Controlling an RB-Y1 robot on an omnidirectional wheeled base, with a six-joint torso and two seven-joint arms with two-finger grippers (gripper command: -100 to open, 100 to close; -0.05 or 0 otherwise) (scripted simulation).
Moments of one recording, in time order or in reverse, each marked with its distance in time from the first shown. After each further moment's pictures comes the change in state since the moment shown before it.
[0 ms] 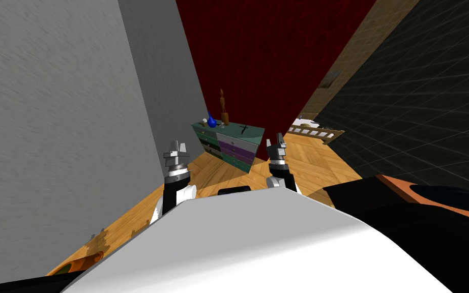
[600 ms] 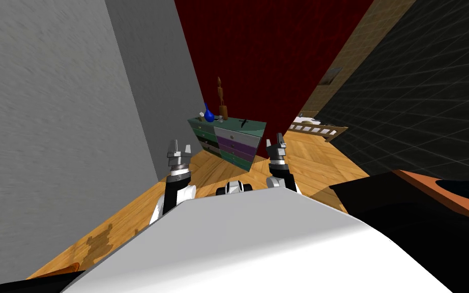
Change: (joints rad) left arm -0.011 0.048 -0.005 0.031 -0.003 -0.005 -0.005; right arm 0.000 0.000 0.000 0.000 0.000 0.000 0.000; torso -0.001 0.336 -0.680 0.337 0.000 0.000
